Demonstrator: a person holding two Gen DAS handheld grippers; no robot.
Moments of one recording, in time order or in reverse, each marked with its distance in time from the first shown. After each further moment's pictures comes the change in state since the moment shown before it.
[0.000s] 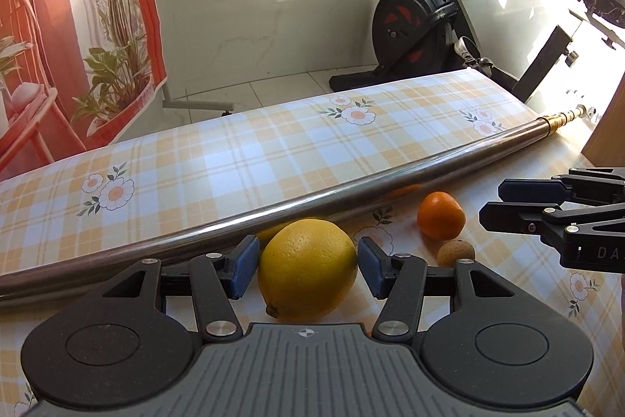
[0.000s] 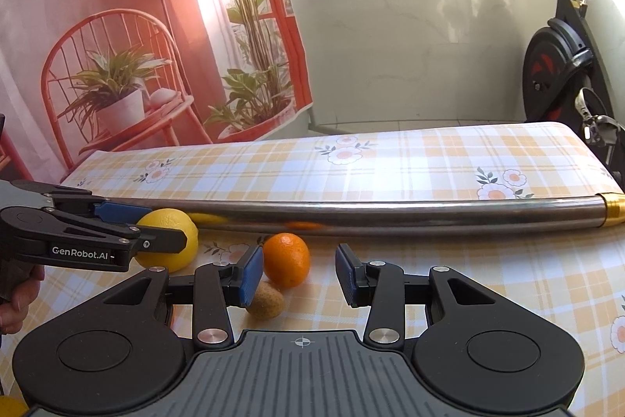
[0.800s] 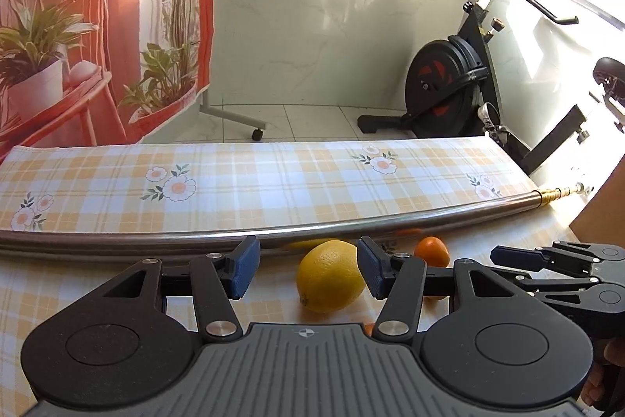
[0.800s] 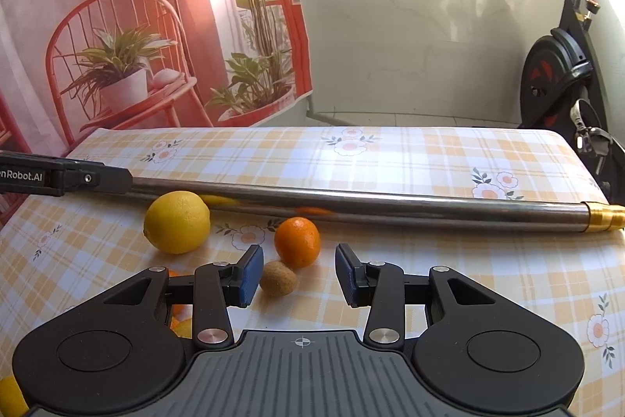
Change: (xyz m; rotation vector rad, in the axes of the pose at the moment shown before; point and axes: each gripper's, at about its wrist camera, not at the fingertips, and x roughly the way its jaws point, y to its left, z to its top) left arm -0.062 0.018 0.000 -0.167 -0.076 0.027; right arm -0.019 0.018 0.003 -0.053 0.052 -0.032
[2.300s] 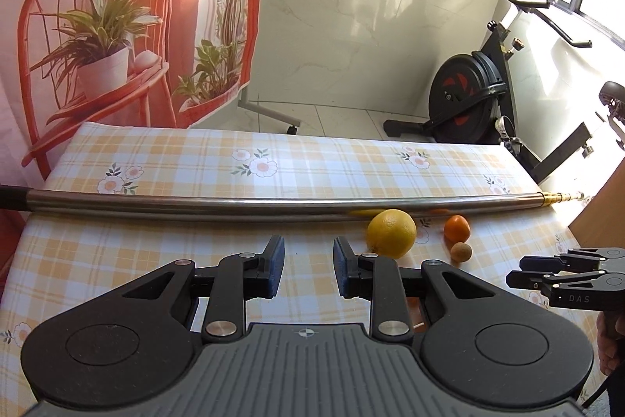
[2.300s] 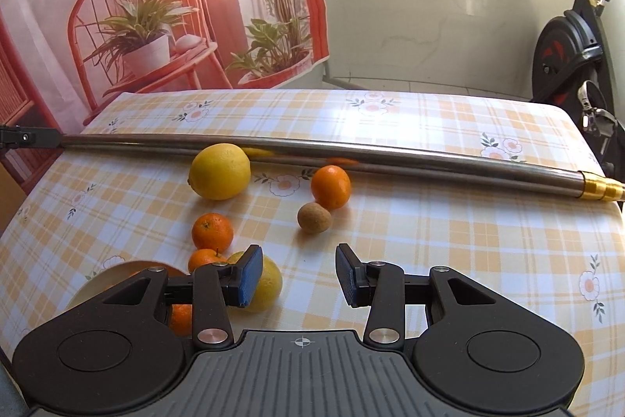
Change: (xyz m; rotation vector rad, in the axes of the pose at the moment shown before) left arm -0.090 0.053 -0.015 -0.111 -0.024 0.074; right arm -0.038 0.026 -0.011 -0.027 0.124 0.035
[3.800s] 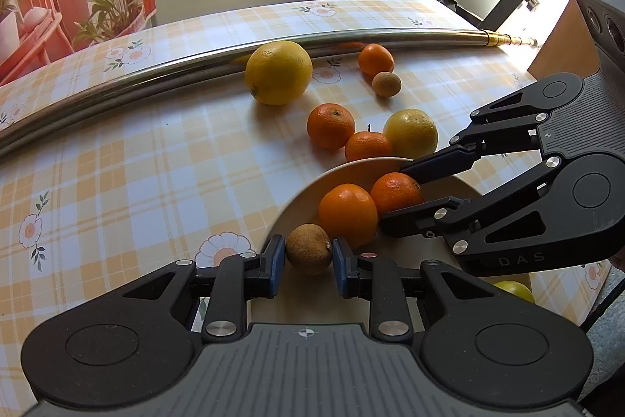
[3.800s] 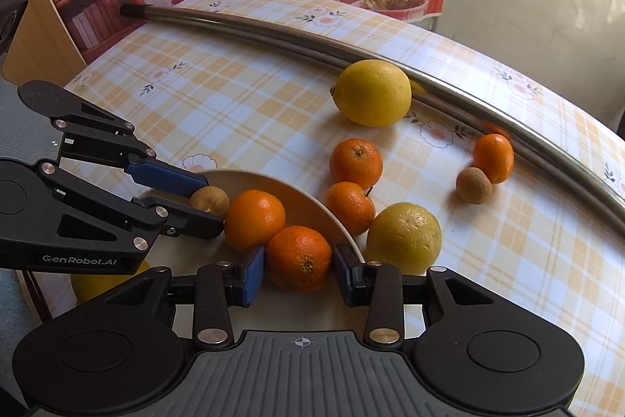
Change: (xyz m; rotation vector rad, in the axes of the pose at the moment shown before) left arm 0.048 -0.063 -0.086 0.246 0.284 -0.154; right arm 0.039 0.097 -0.016 -0.316 0.234 0.133
